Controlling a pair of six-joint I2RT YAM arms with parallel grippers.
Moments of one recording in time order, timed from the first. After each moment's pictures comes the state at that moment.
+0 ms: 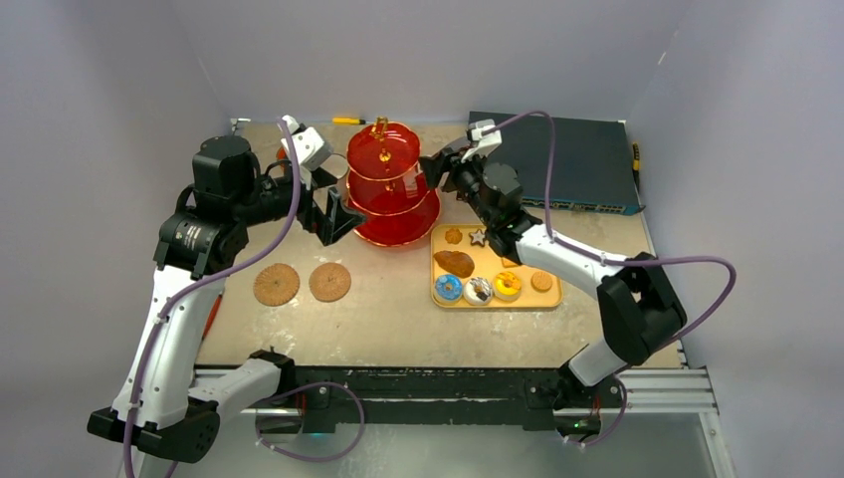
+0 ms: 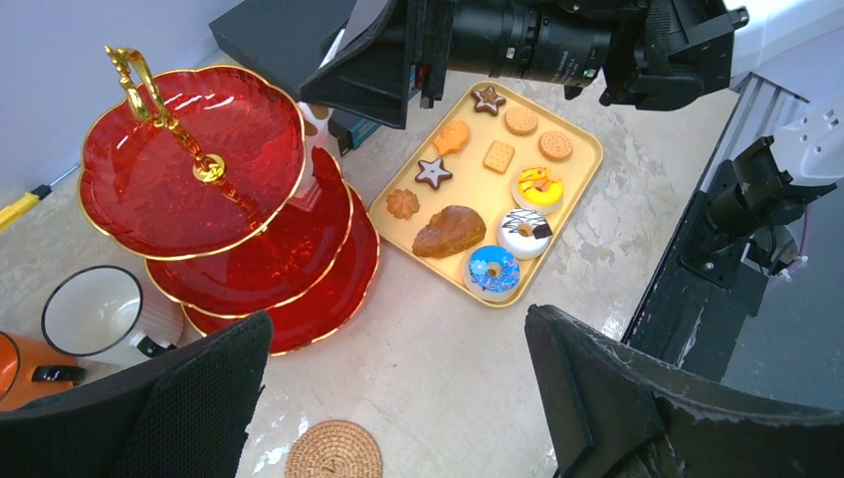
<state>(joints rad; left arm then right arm) -0.27 1.05 1.47 -0.81 0.66 0.19 0.62 1.57 1.01 0.63 0.09 0.28</state>
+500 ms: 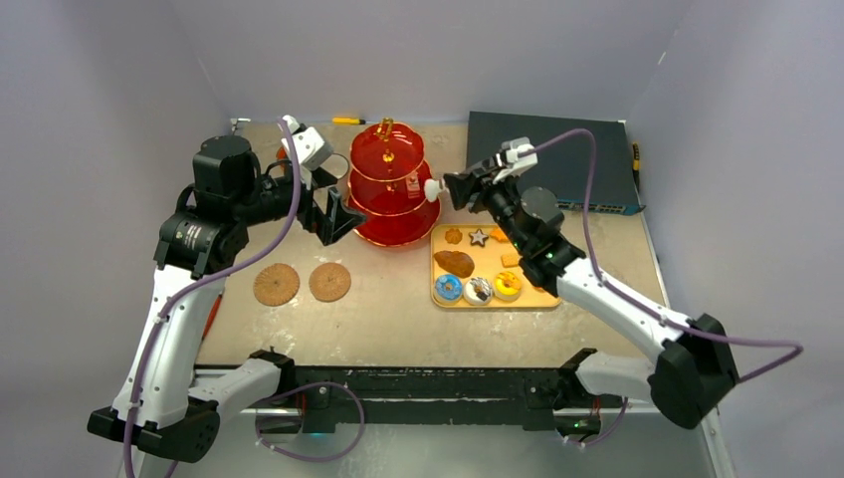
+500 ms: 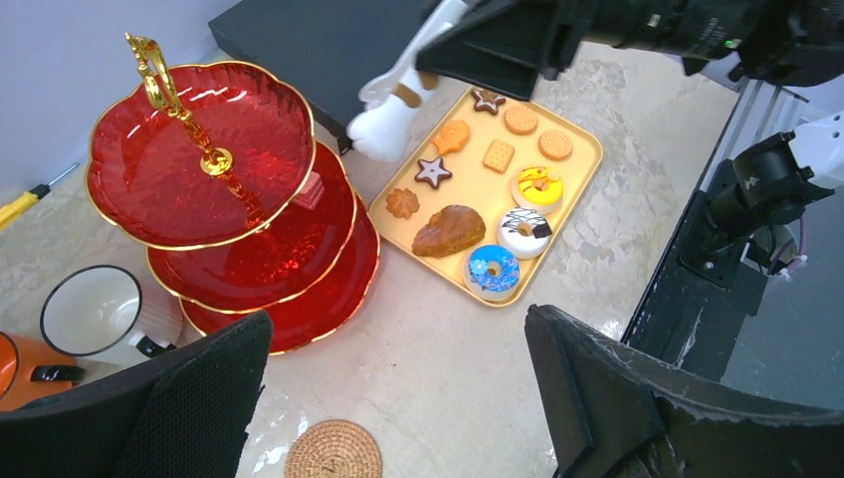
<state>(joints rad) -0.27 1.05 1.47 -0.81 0.67 0.19 0.62 1.25 0.86 0.50 0.09 0.26</state>
